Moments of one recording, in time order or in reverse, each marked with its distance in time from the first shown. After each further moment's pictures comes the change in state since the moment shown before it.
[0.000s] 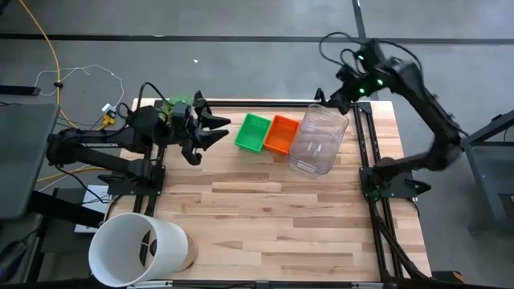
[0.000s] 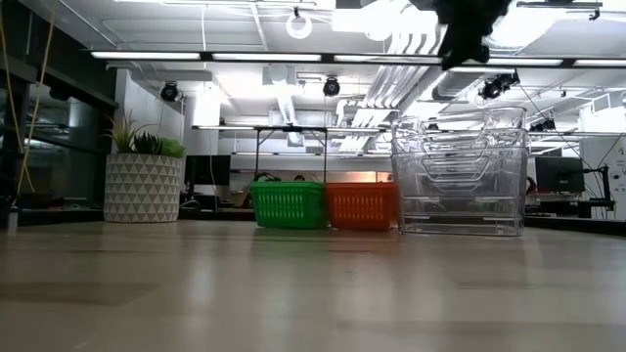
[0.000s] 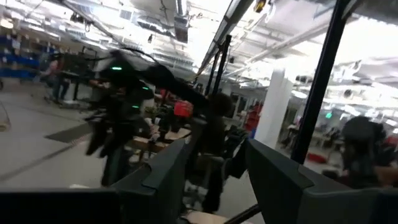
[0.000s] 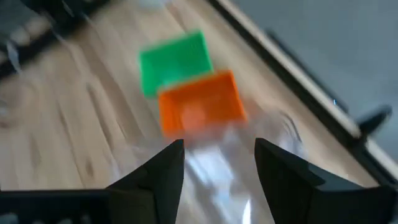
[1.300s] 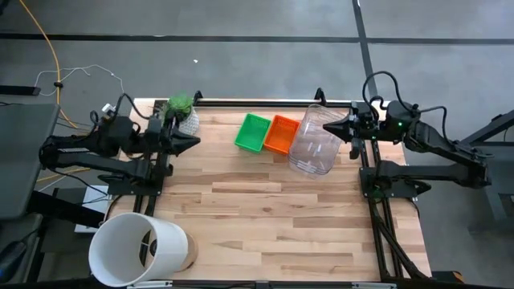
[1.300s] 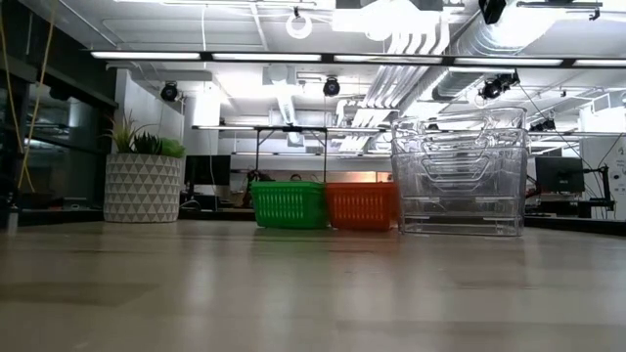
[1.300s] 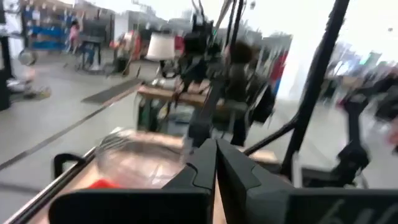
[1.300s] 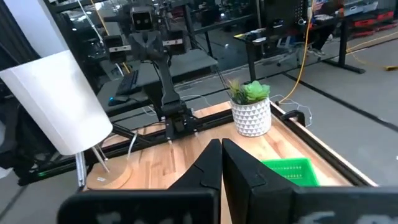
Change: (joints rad) left arm -0.093 -0.399 -0.138 -0.499 -0.133 0.122; right arm 0.610 -0.616 -0.661 0.906 0.267 0.362
